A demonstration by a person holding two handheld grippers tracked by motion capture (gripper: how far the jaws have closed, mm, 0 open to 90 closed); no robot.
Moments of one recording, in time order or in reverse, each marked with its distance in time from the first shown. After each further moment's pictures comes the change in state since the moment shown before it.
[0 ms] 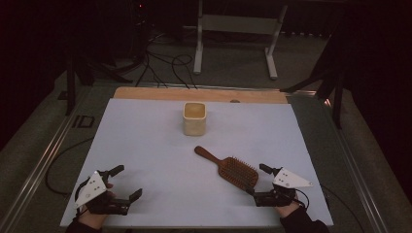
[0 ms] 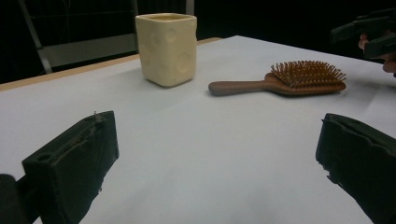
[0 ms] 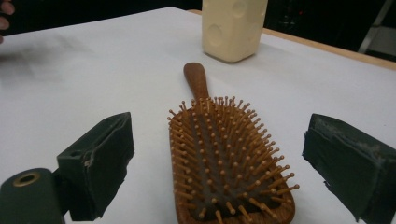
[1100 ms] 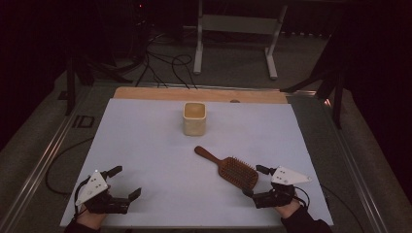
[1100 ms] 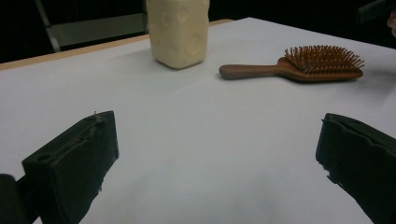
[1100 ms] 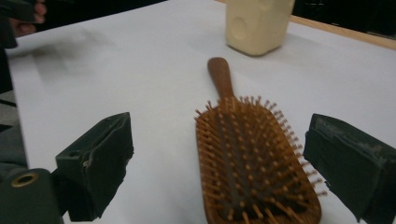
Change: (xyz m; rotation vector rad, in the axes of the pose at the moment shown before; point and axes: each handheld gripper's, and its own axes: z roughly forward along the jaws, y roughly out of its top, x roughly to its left) left arm 0.002 0.001 -0.001 0.074 0.036 -0.029; right arm 0.006 0.019 -0.001 0.064 0.087 0.008
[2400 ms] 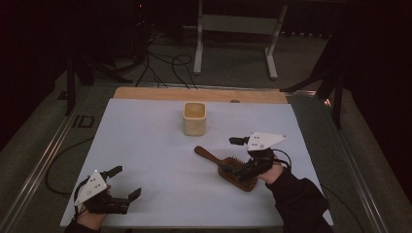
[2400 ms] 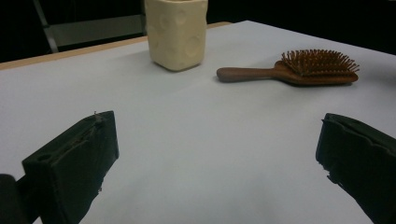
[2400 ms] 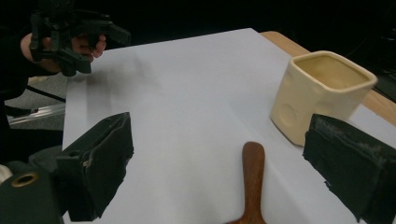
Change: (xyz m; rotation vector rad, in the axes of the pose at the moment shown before) left arm -0.001 0.001 -0.001 -0.006 -0.006 -0.007; right arm -0.004 0.110 0.053 0.026 0.232 -0.170
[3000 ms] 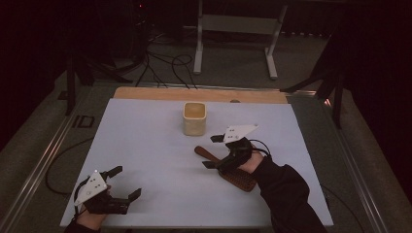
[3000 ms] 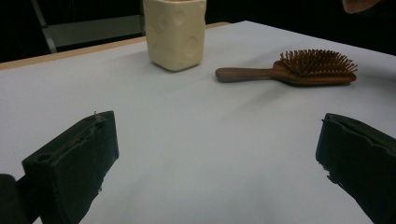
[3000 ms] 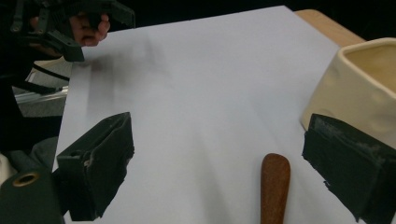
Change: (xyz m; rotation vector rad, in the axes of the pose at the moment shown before) left arm 0.000 0.000 0.000 0.000 -0.005 -0.003; right arm -0.017 0.006 0.057 0.096 0.118 -0.024
